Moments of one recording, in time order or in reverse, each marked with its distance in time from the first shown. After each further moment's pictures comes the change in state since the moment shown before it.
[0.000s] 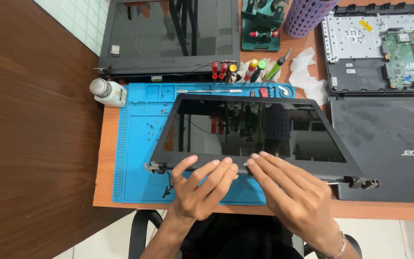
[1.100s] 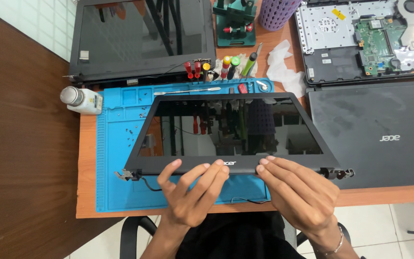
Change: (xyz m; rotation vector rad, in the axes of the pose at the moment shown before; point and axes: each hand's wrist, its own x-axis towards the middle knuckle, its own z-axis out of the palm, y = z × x) left_hand 0.002 0.020 0.006 -0.057 -0.040 -0.083; right_hand -0.022 0.013 -0.010 0.014 0.175 0.117
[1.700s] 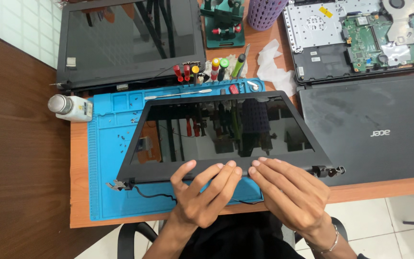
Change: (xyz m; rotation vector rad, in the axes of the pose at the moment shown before) left_hand 0.011 0.009 0.020 -0.063 0.028 0.093; right_hand -0.004 0.005 0.001 -0.053 0.000 -0.063
